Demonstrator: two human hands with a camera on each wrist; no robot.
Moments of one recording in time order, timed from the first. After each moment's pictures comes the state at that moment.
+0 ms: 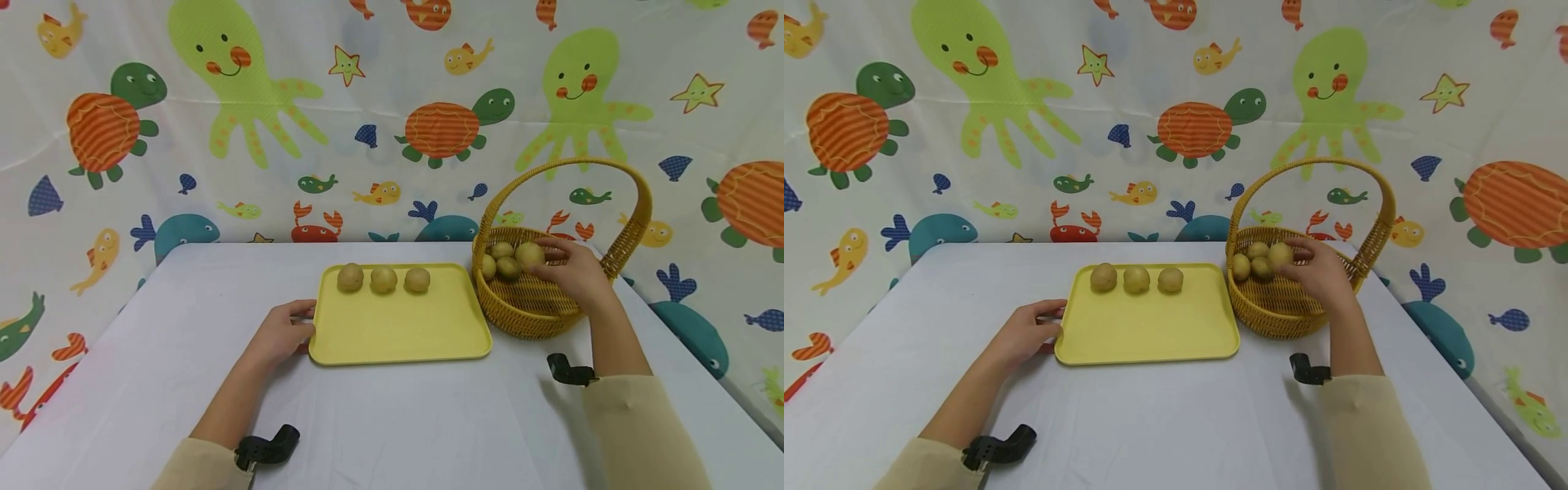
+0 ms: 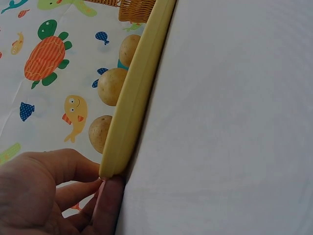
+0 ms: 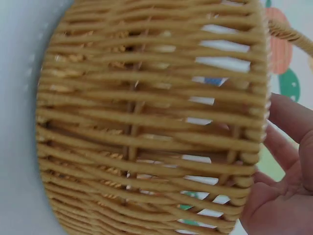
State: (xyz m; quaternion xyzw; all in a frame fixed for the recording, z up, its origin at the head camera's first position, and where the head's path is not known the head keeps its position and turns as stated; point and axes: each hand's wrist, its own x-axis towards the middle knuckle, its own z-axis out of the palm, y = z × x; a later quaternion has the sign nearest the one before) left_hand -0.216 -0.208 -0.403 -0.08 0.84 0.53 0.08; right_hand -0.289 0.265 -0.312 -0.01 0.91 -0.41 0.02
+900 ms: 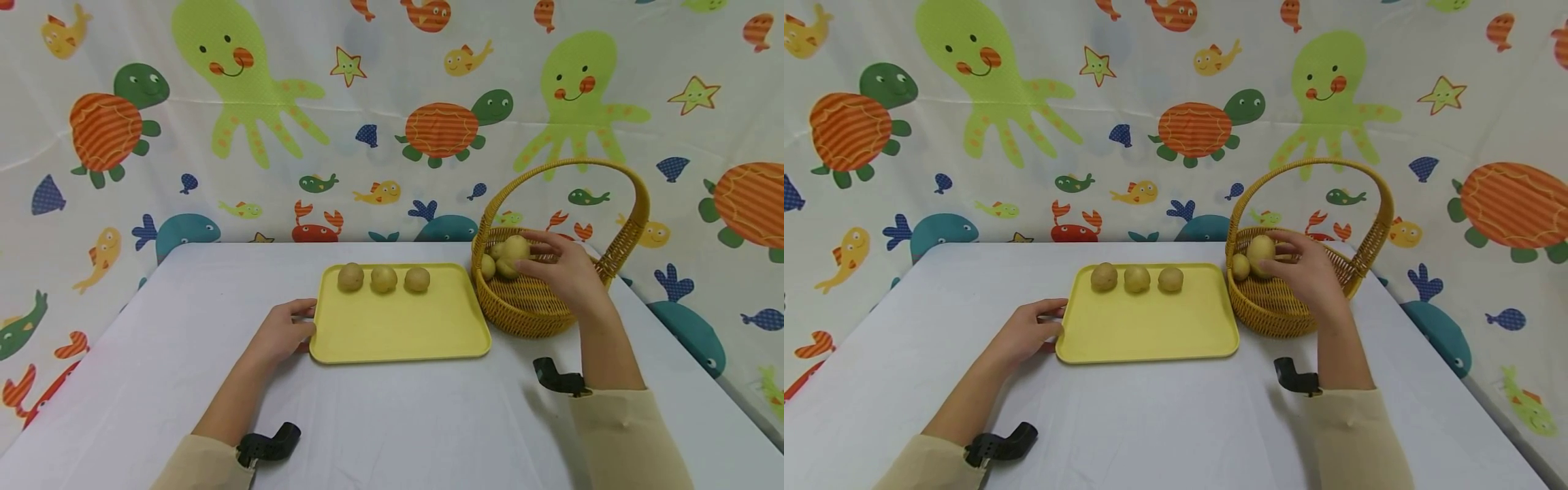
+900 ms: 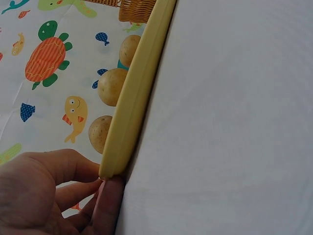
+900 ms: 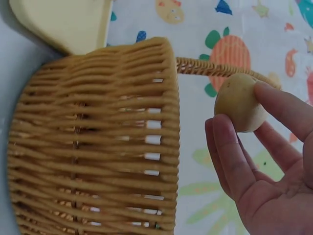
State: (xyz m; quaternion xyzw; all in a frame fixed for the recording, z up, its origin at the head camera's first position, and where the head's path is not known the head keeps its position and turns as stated) left_hand -0.215 -0.207 -0.402 -0.09 0.84 0.54 0.08; right_hand -0.264 0.236 -0.296 -0.04 0.89 -0.45 -0.01
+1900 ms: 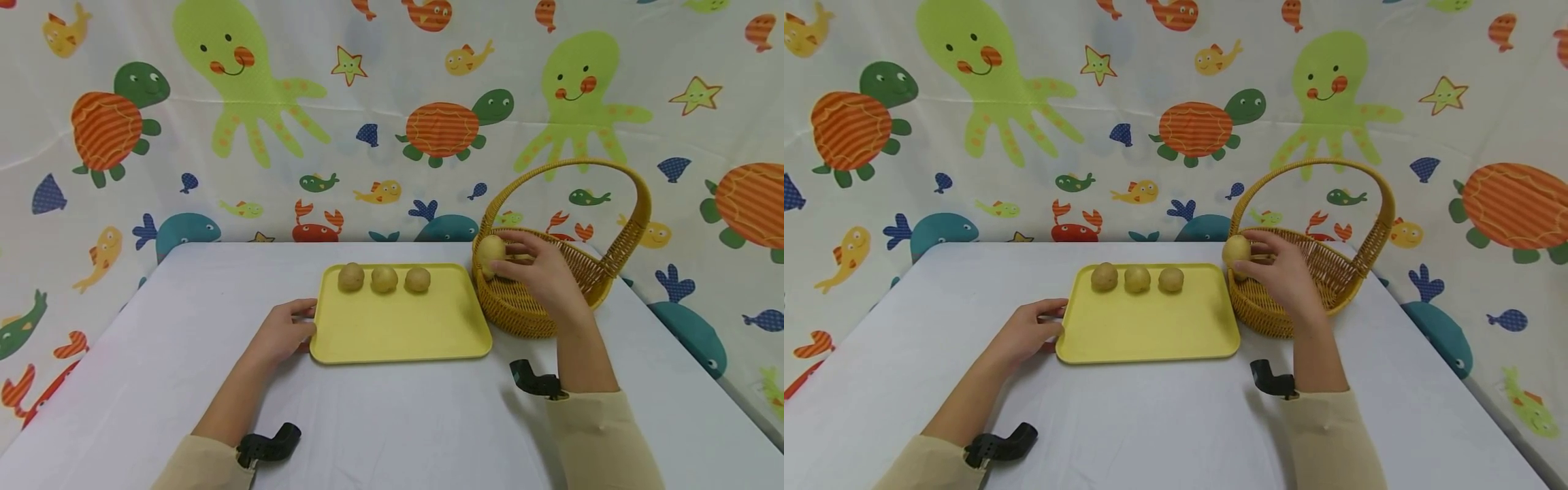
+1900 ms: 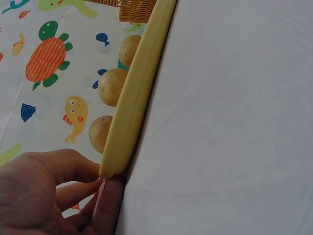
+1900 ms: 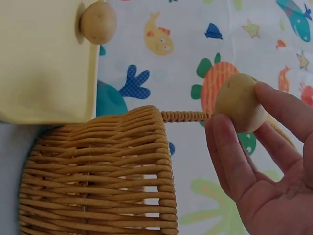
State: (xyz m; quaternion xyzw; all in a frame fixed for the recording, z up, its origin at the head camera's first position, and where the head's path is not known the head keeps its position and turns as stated) left_hand -0.217 -0.206 -0.402 -0.10 0.84 0.53 0.08; right_hand -0.263 0.205 -0.299 -0.07 0.87 -0.50 0.00
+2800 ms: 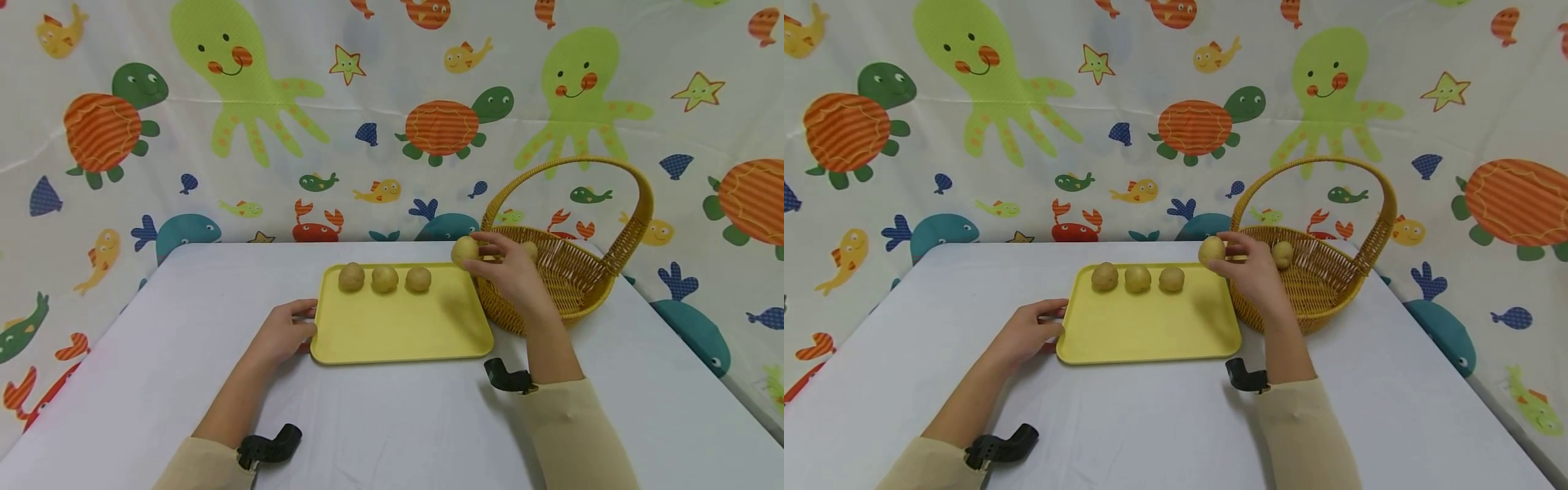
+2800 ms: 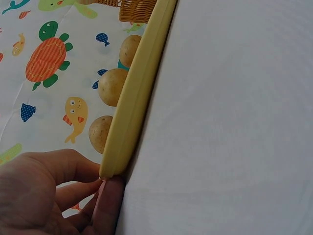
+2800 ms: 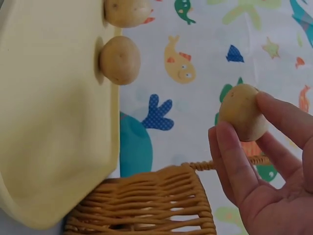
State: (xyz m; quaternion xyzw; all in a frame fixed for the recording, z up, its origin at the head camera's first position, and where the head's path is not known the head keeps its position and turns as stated) left_hand -0.215 -0.205 -0.399 -0.09 0.84 0.54 0.08; right_hand -0.277 0.168 -0.315 -0.07 0.84 -0.54 0.01
